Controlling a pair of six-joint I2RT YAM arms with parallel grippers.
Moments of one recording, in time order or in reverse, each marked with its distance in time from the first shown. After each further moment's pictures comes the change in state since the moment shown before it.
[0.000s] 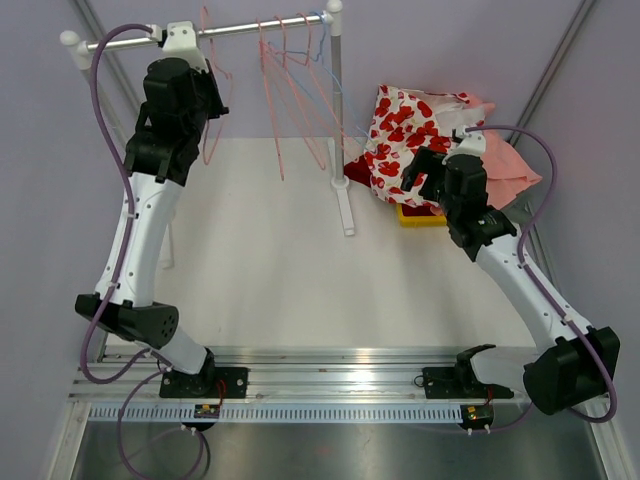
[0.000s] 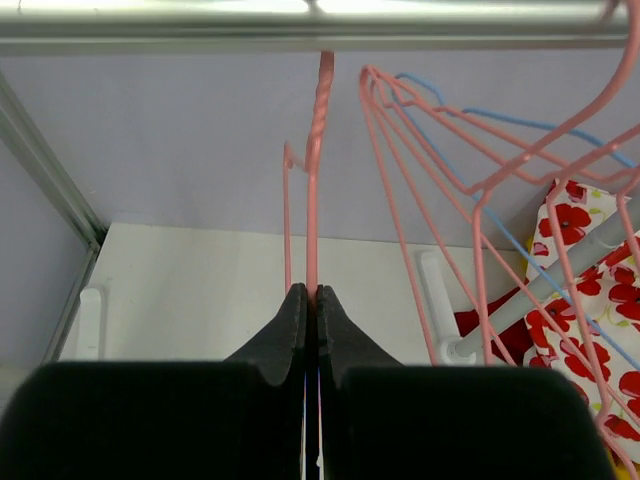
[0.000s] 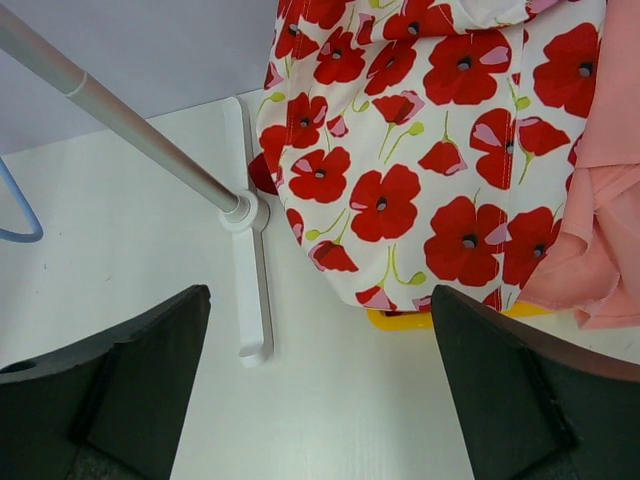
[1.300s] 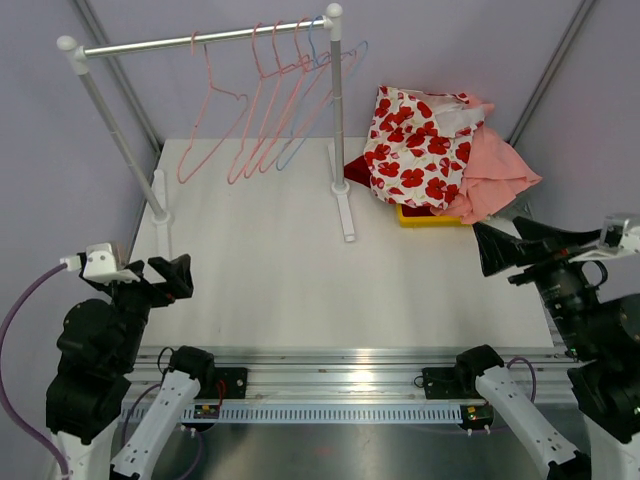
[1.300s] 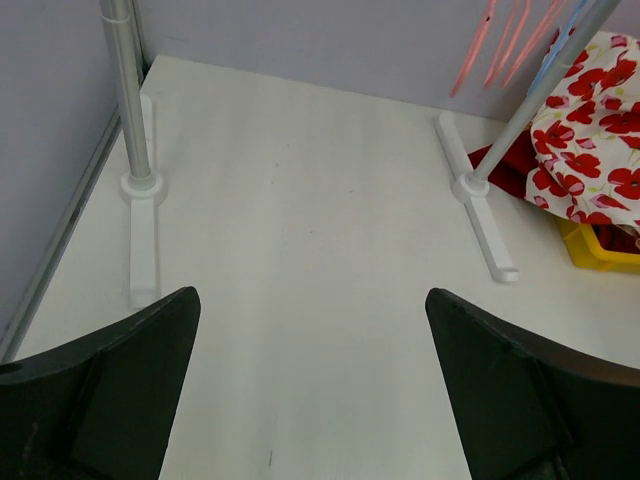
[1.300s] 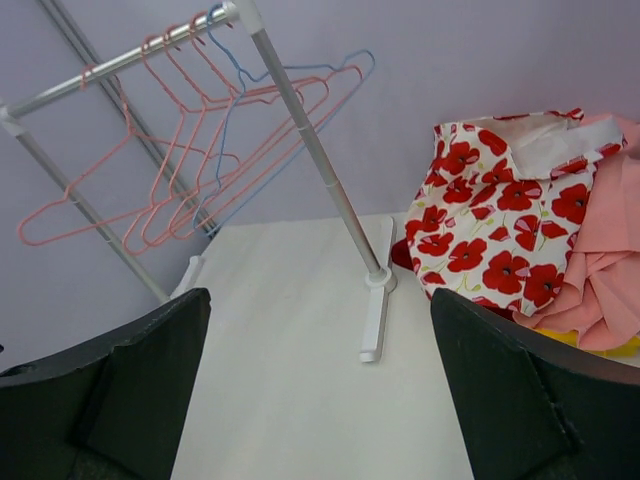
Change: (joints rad) left arm -0.013 -1.240 -0.978 -0.293 -0.004 -0.094; right arm 0.021 -0.701 0.203 -0.458 -0.192 -0.013
